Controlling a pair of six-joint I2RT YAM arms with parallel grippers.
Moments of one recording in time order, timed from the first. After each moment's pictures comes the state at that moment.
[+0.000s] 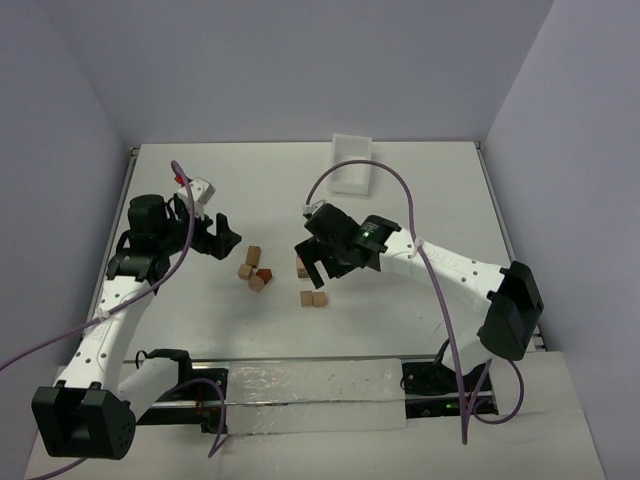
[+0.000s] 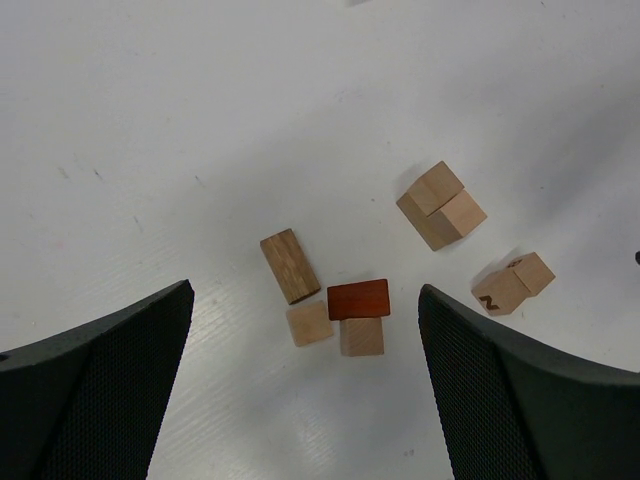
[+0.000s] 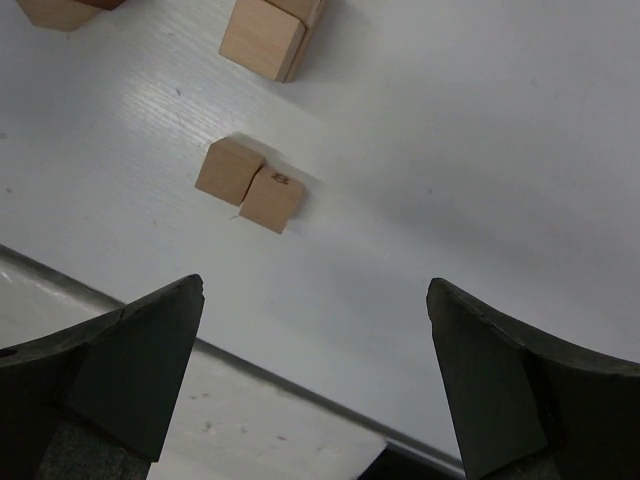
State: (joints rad) left arm -0.10 0.98 0.82 -0.34 0.53 0.13; right arm 0.92 1.49 1.29 -0.85 0.19 0.33
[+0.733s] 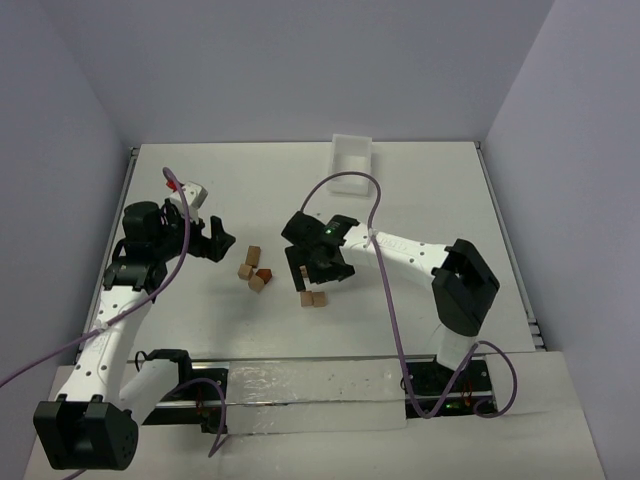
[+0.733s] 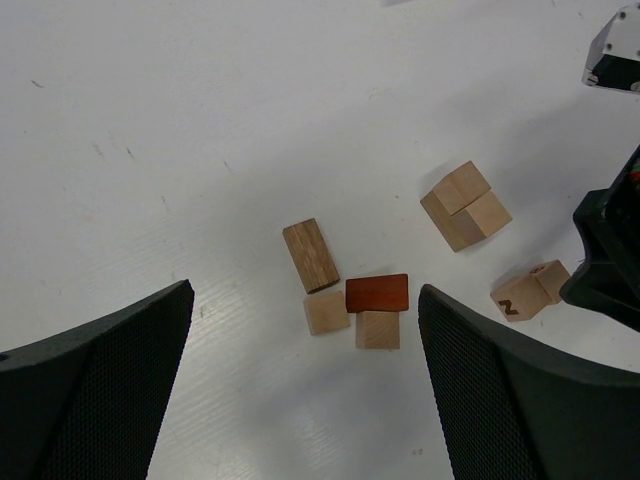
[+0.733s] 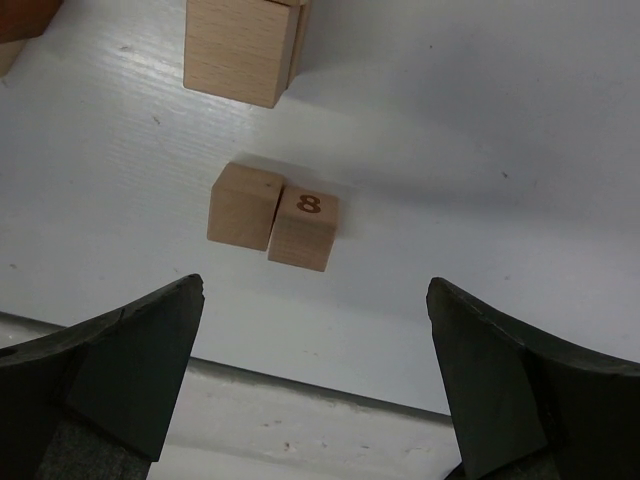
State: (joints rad) left arm -0.07 0.92 0.78 -0.33 0.48 0.11; right arm 0.94 1.75 1.38 -0.90 0.17 0.63
